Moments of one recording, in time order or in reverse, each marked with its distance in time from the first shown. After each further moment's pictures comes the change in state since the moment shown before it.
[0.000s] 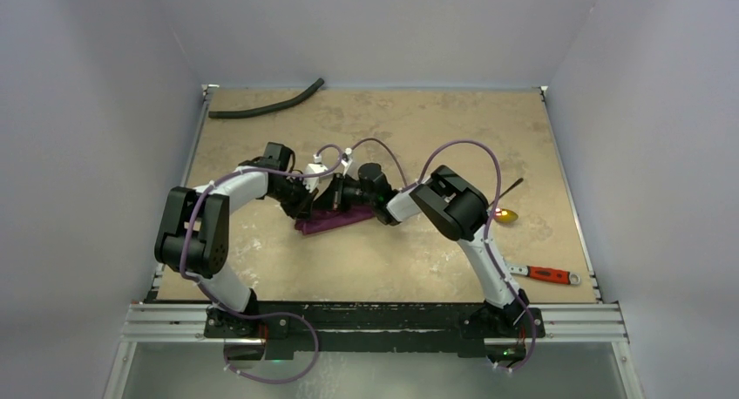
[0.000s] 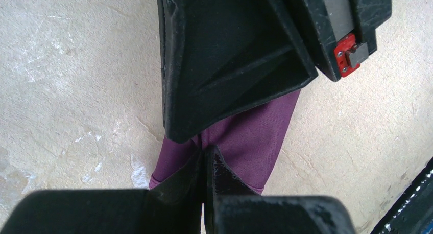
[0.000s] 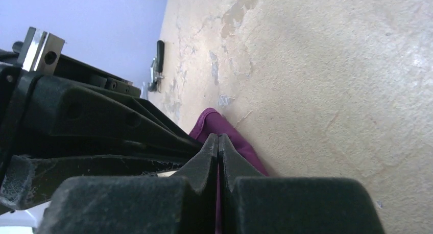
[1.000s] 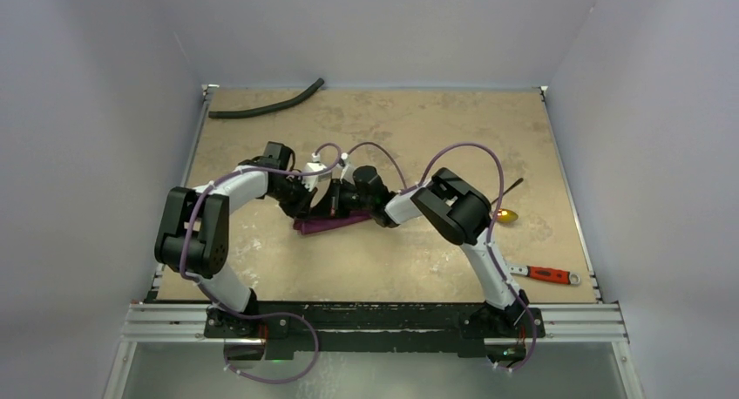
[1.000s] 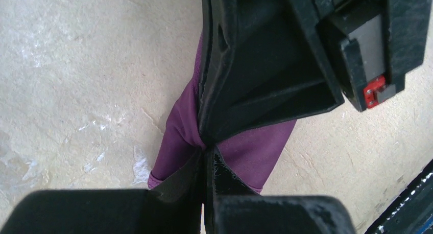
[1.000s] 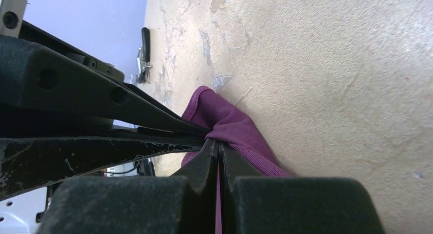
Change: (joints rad) left arm 0.000 -0.010 0.016 -0.025 -0.033 -0.056; right arm 0.033 -0.038 -0.010 -0.140 0.060 -0.018
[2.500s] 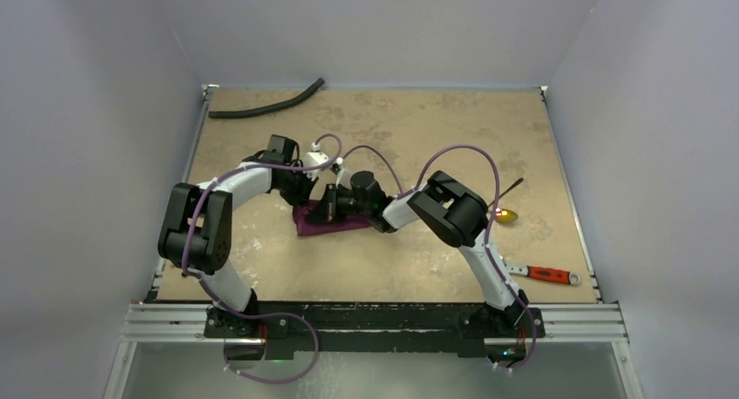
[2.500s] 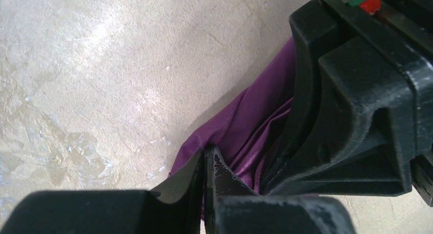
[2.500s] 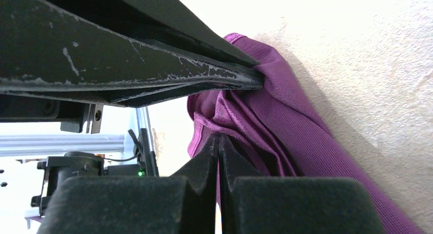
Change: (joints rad) left arm -0.020 0.035 0.035 0.133 -0.137 -0.087; right arm 0.029 0.009 -0.029 0.088 -0.039 -0.017
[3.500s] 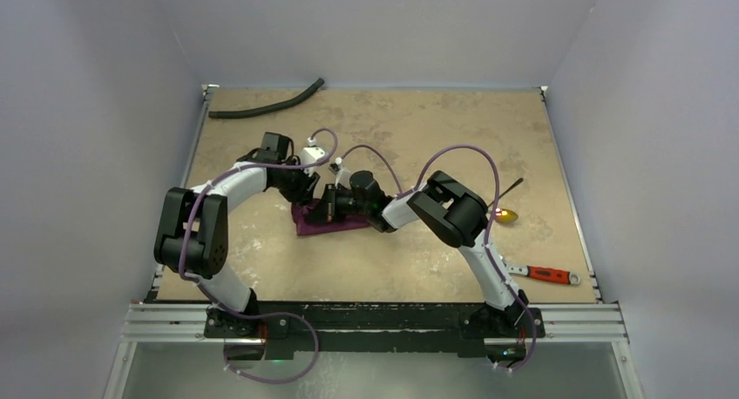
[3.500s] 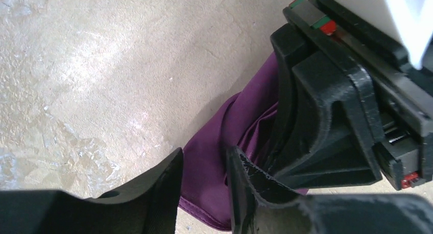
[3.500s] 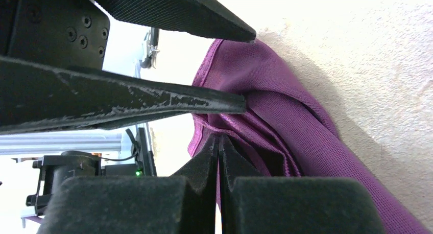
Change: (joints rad) left arm 0.029 -0.026 0.002 0.011 0.079 0.006; right arm 0.005 0.000 0.008 -0.011 0.000 -0.016
